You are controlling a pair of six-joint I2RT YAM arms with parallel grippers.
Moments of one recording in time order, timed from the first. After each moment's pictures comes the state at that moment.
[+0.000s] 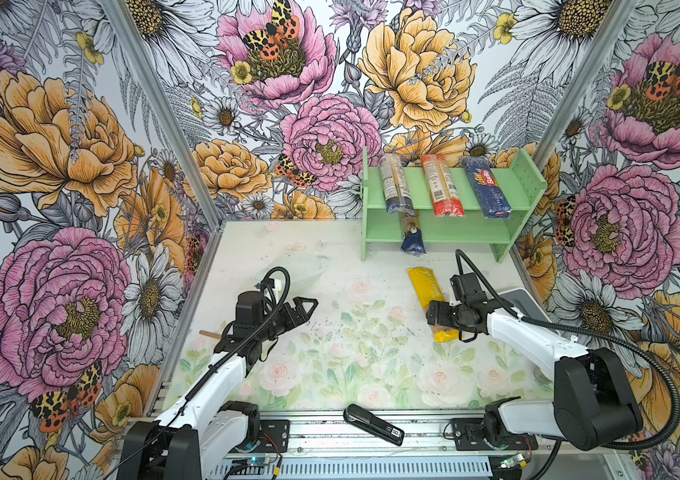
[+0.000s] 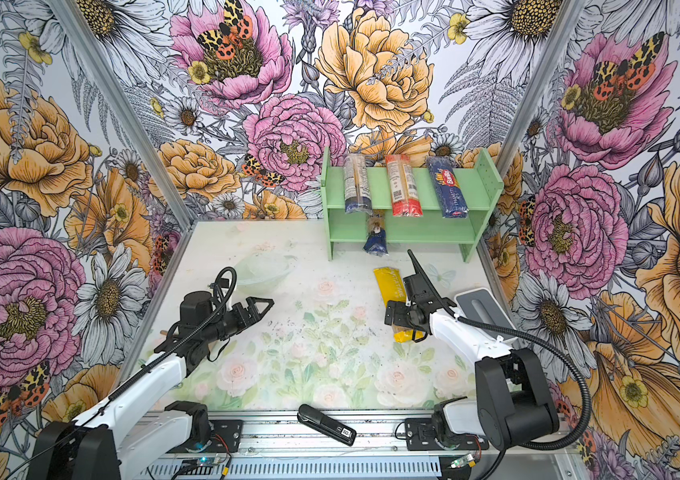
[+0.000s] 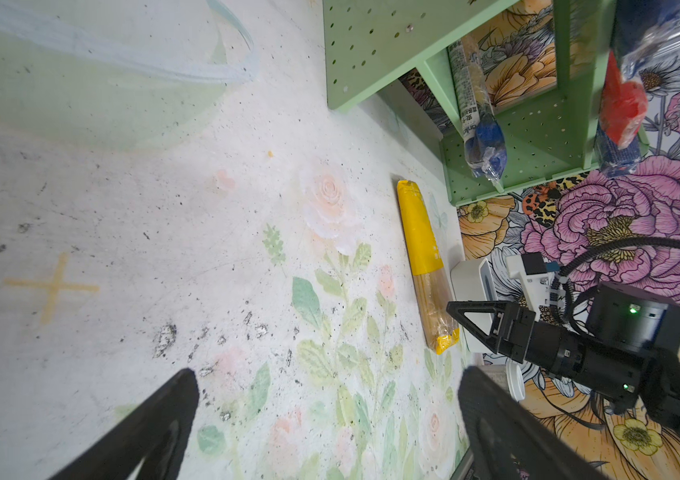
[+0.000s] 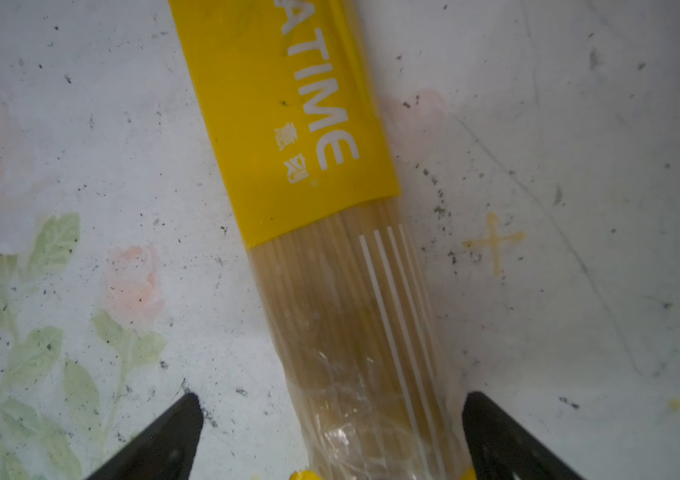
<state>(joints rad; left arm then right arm) -0.15 1.00 0.42 0.04 0.53 -0.71 0.23 1.35 0.73 -0.50 -0.05 0.39</state>
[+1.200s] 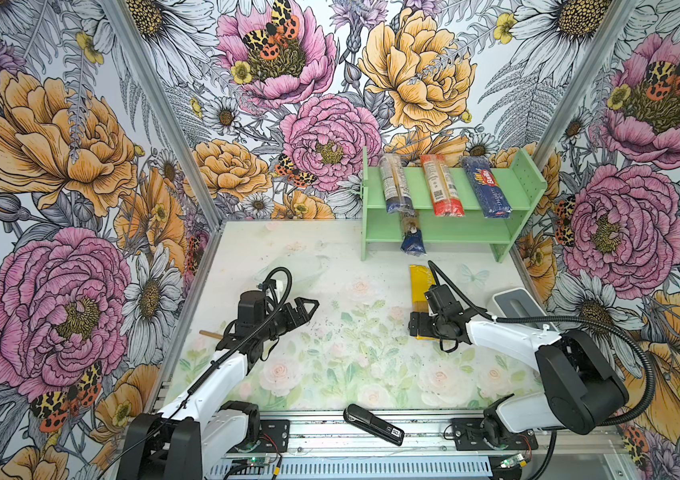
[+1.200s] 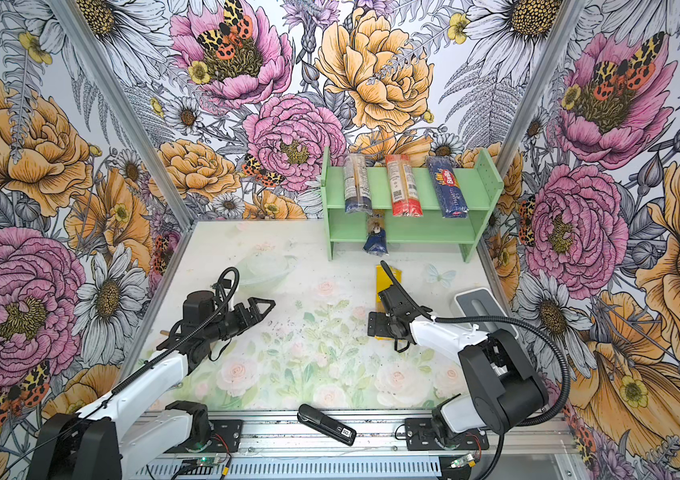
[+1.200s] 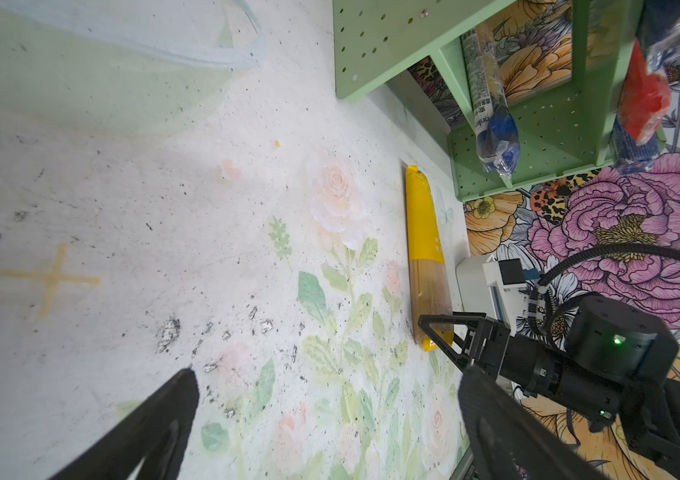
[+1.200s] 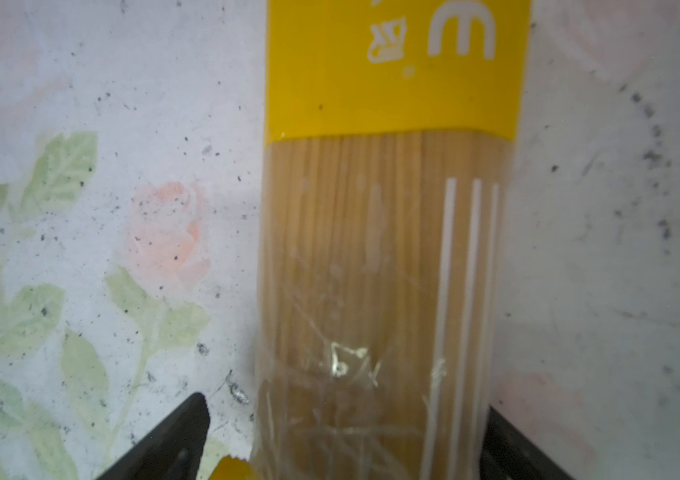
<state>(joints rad) -0.16 1.03 0.42 0.04 0.53 -0.71 0.44 1.44 0.66 -0.34 0.04 0.51</state>
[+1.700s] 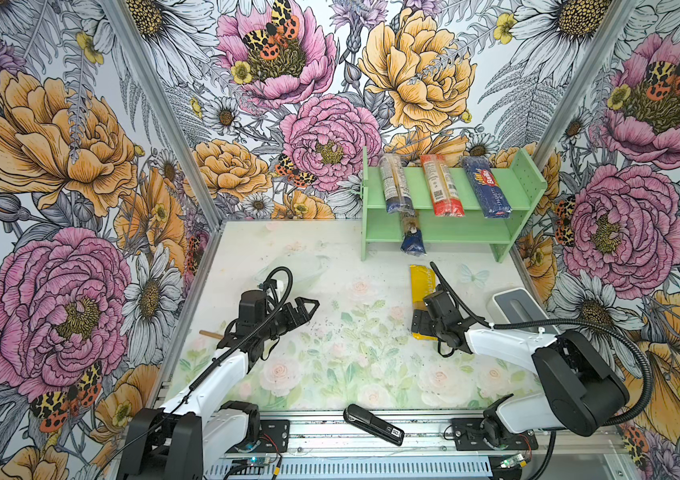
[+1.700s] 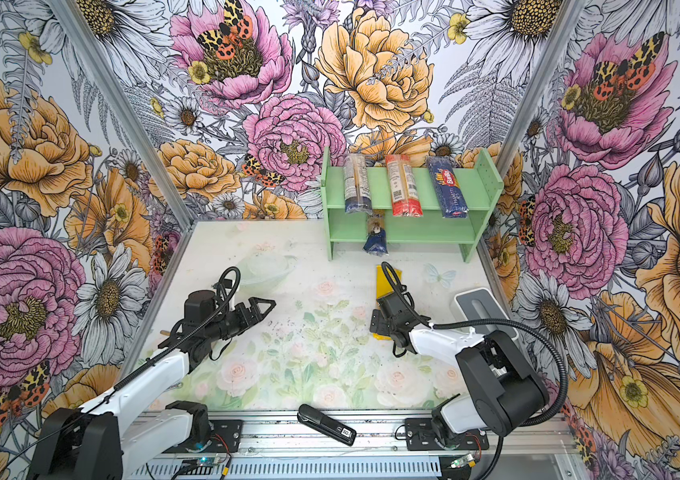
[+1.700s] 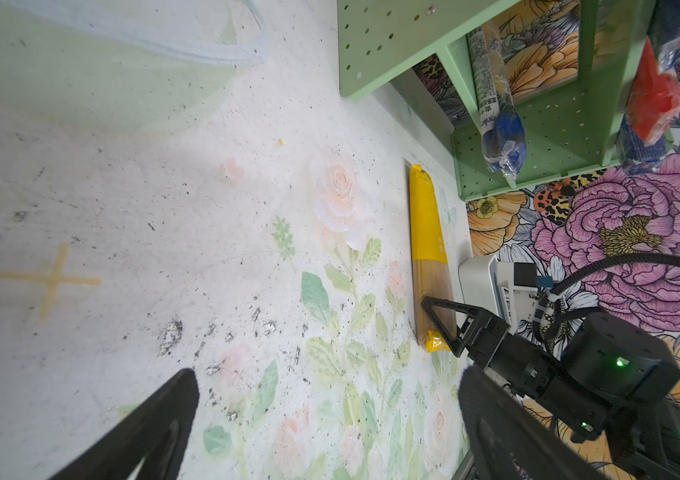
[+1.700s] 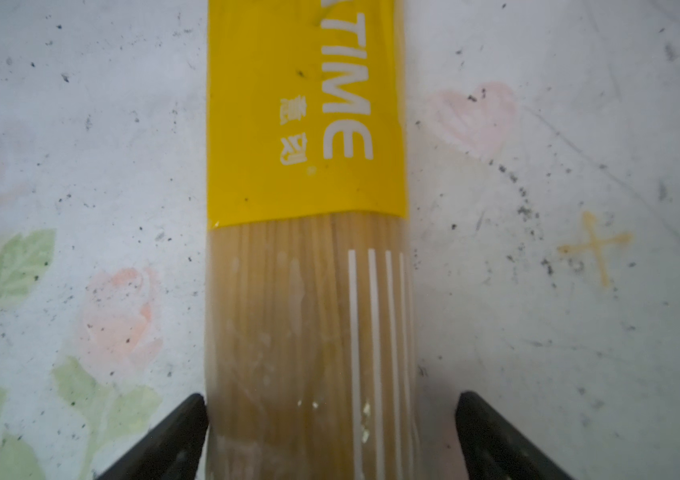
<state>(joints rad) -0.16 1.05 0.42 0.05 0.53 -0.71 0.48 1.43 0.56 -0.13 0.23 0.58</state>
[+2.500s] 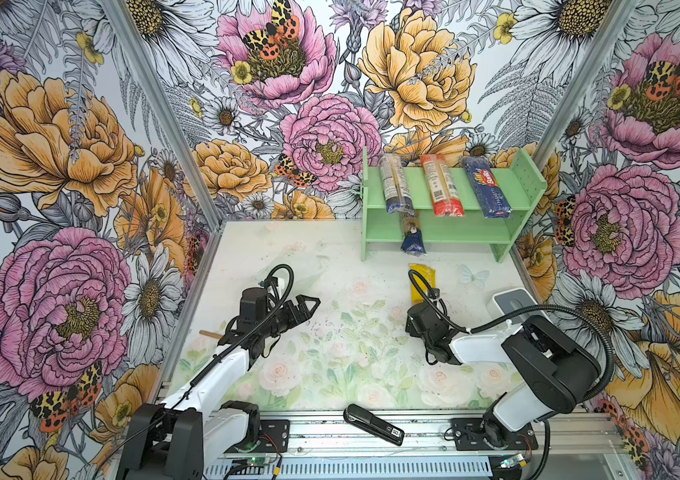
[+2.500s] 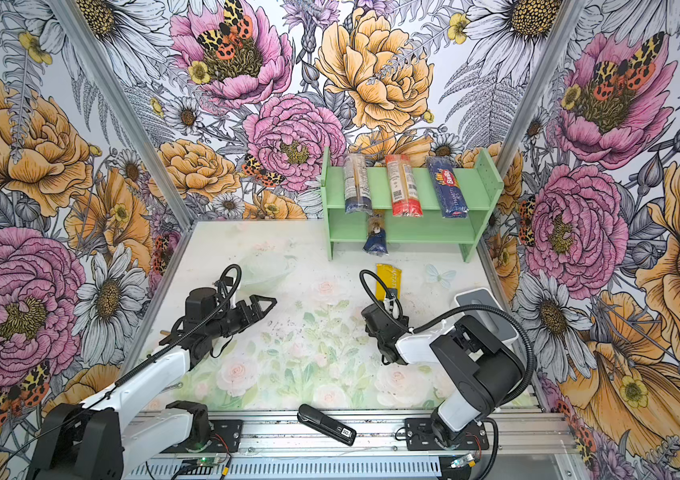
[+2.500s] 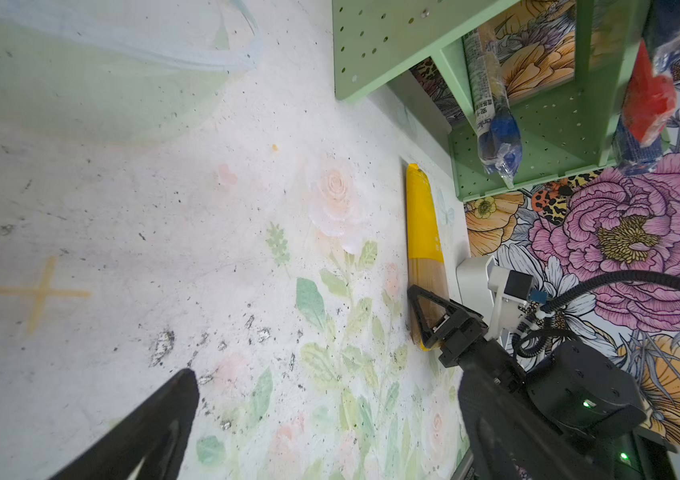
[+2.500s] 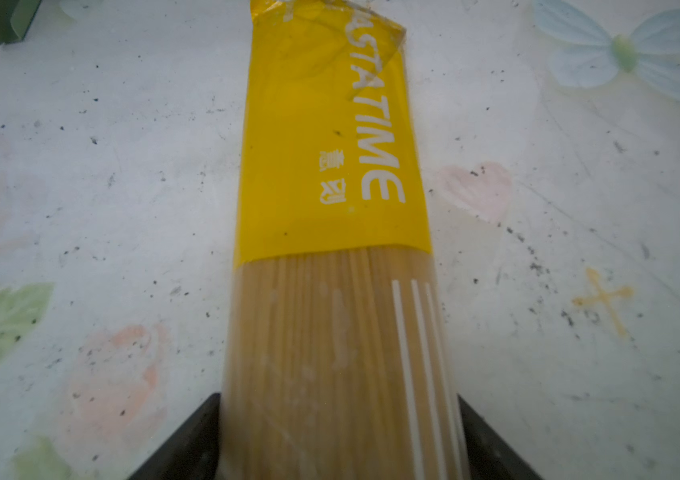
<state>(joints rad) -0.16 1.08 0.44 0.05 0.53 -0.71 0.62 1.59 0.49 0.21 0.51 0.60</state>
